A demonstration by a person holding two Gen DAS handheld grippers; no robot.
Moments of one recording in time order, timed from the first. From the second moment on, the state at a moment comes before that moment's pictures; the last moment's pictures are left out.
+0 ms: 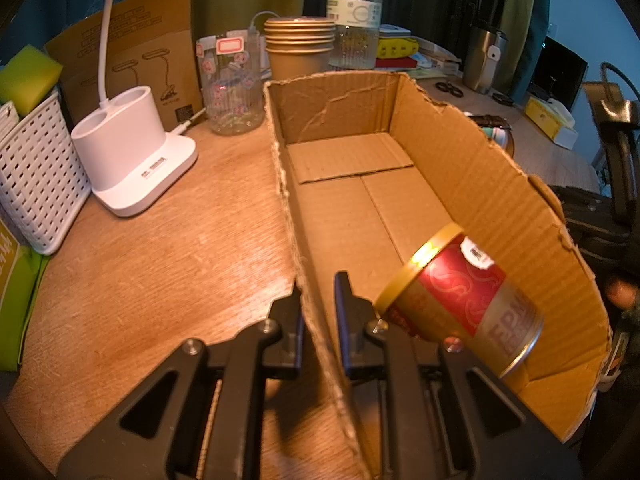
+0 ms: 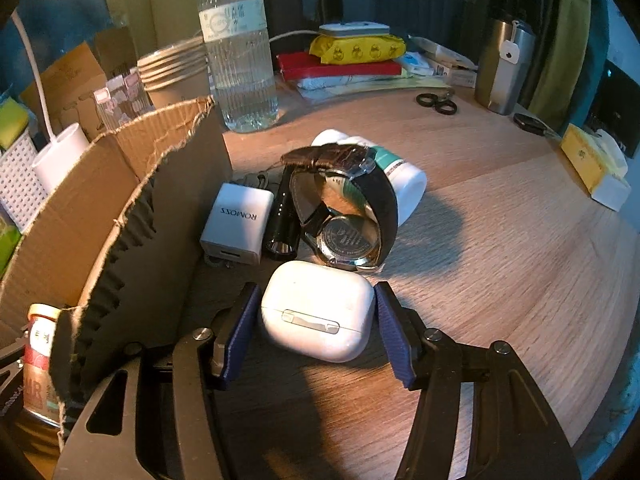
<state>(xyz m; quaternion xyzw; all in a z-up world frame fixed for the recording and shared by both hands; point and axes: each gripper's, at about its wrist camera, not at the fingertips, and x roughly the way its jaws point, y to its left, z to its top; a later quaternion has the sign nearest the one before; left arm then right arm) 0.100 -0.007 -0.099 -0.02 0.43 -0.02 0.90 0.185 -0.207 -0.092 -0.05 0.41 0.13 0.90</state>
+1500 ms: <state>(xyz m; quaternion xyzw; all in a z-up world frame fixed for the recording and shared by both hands) 0.100 -0.007 -0.099 -0.02 0.43 -0.02 0.90 0.108 -0.189 -0.012 -0.06 0.29 0.19 0.94</state>
